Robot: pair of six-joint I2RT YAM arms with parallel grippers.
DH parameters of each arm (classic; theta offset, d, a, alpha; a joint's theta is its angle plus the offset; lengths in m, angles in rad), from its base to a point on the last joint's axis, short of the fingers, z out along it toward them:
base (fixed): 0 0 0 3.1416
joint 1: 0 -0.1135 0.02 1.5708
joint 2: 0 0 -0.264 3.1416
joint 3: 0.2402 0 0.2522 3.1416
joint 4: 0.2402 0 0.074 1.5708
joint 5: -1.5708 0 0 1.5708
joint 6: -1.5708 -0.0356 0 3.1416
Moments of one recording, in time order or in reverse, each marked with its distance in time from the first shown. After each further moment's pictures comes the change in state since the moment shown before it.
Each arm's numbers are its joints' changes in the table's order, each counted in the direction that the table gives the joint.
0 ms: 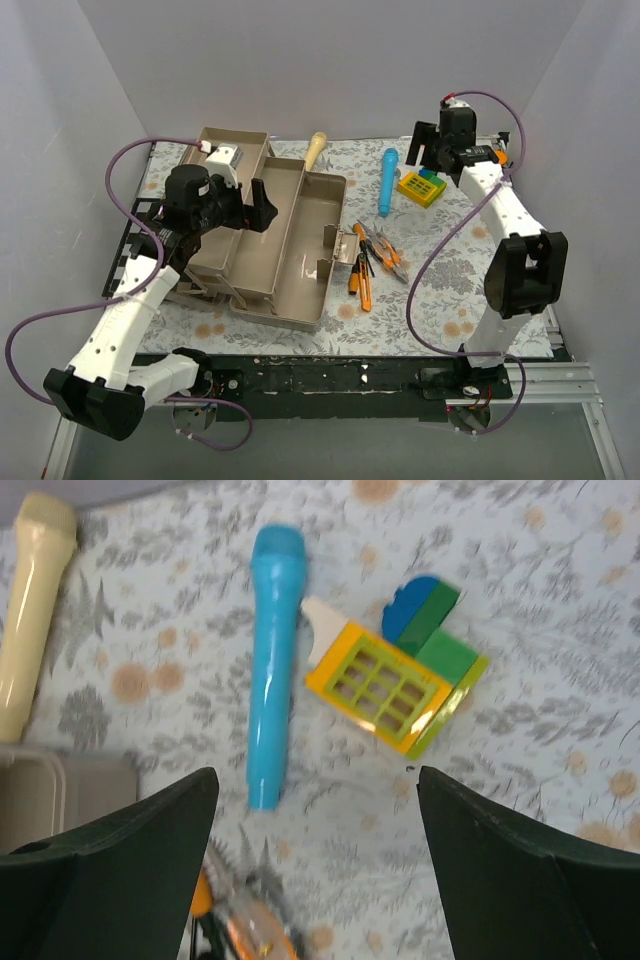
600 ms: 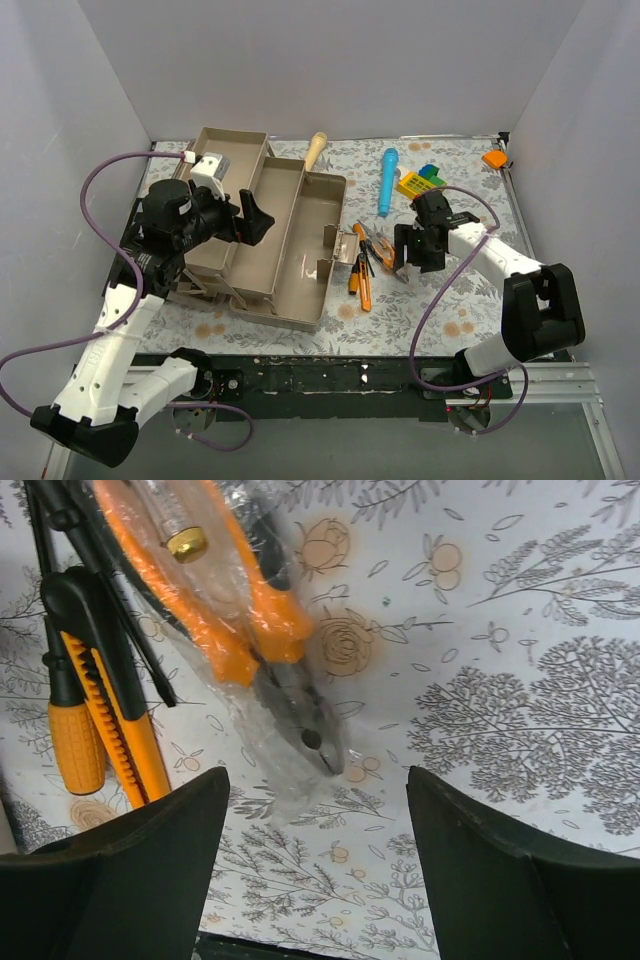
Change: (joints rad) left arm -0.001 -0.154 -0.011 0.042 -0.072 0.045; right arm -0.153 -0.329 -0.681 0.230 0.202 -0.041
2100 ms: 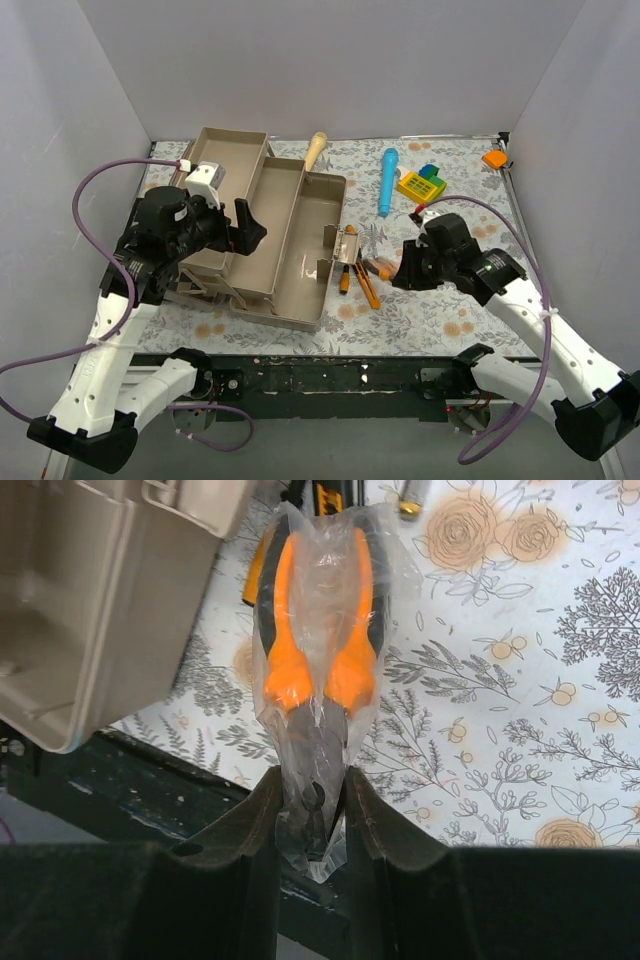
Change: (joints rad) left arm 0.000 -0.037 0.023 0.150 0.046 -0.018; right arm -0.270 -0.522 -0.062 0.170 0.040 -0.090
